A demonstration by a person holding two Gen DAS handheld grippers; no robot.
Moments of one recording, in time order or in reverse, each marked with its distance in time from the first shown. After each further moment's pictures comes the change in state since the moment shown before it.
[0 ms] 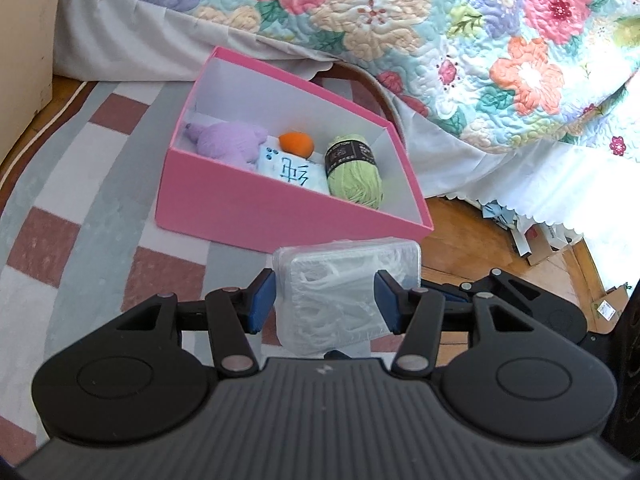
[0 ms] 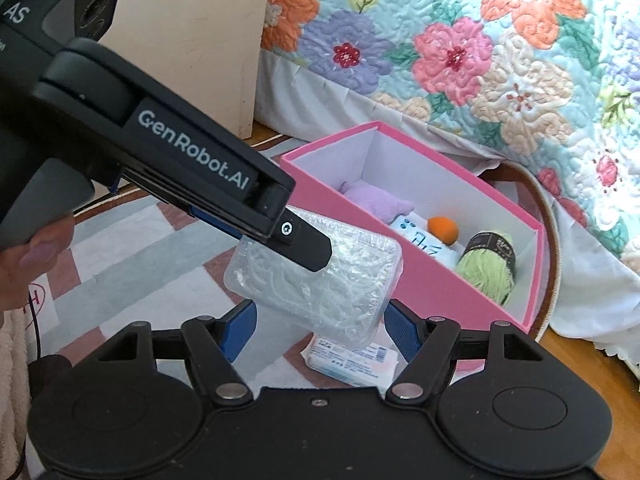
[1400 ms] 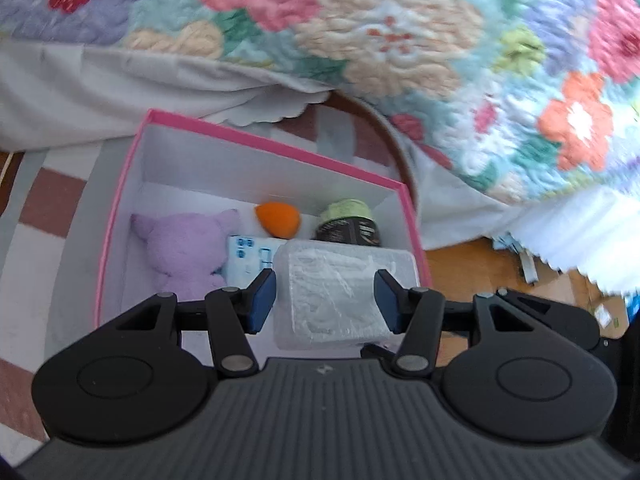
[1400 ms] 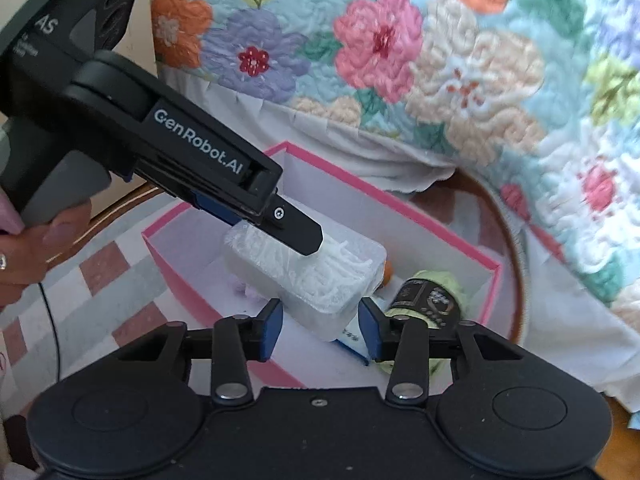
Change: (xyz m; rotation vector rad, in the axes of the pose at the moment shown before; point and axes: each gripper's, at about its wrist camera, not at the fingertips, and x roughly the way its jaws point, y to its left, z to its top) left arm 0.109 -0.004 0.145 -0.033 0.124 0.002; right arm 0.066 -0.128 0.072 0.096 0.081 0.049
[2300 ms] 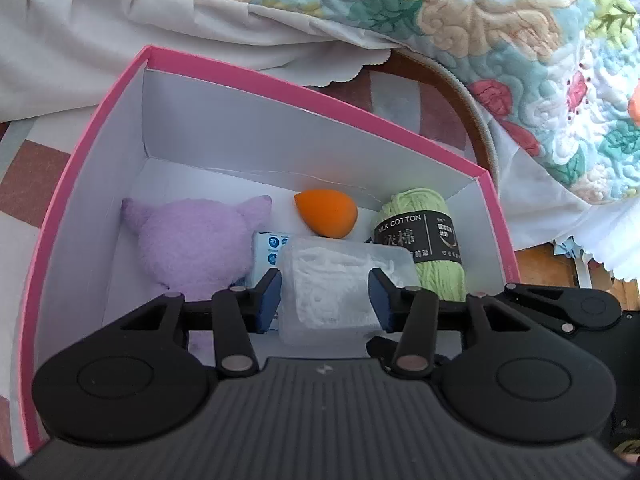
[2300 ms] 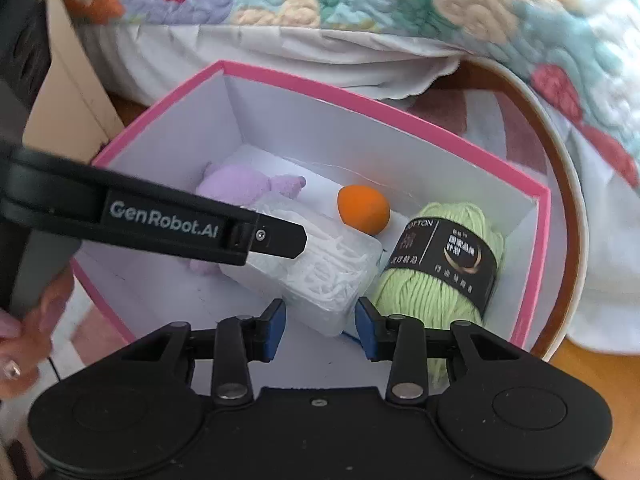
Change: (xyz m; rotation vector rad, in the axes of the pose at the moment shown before) left arm 0.082 0.022 -0.007 -0.010 0.005 0.108; right arm 0.096 -0.039 -0.010 0.119 0.202 0.046
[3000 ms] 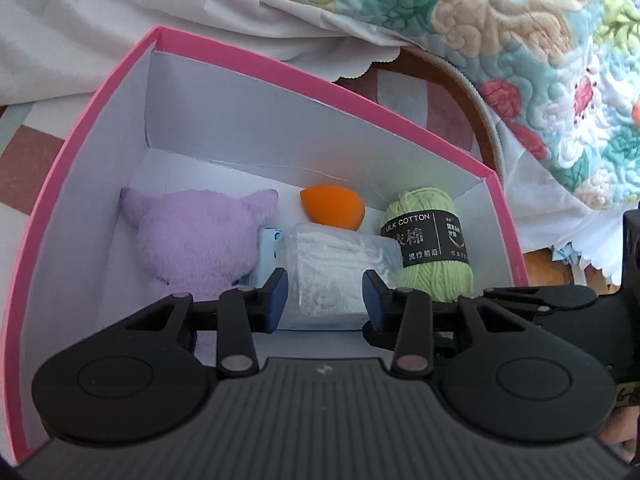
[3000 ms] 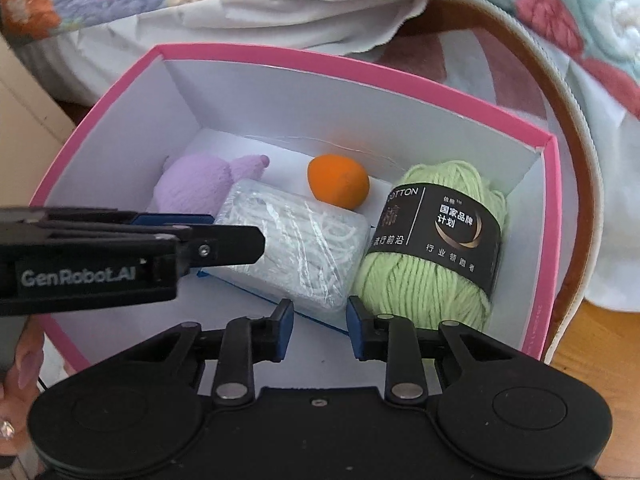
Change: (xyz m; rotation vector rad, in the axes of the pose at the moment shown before) left arm 0.008 0.011 -0.004 -0.027 -0.011 -0.029; right arm 0.033 -0.020 0.010 0.169 0.105 0.006
